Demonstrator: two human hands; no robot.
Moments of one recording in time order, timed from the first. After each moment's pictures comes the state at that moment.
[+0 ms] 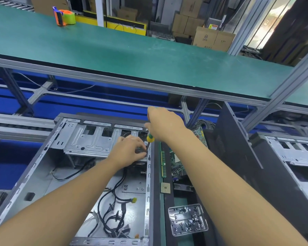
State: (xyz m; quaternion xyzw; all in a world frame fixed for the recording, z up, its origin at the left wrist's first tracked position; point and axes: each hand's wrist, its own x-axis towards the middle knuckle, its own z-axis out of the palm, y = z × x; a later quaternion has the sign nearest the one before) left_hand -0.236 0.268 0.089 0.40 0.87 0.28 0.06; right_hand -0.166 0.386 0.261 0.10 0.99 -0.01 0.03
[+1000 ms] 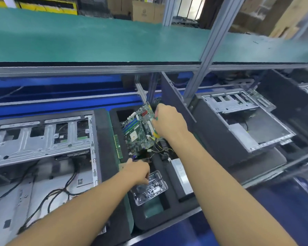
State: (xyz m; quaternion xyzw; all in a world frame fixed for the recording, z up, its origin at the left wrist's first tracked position) left_hand -0.060 0.403 0.061 0.56 0.78 -0.06 0.27; right_hand -0.015 0.499 0.235 0.36 0.93 -0.11 -0.05
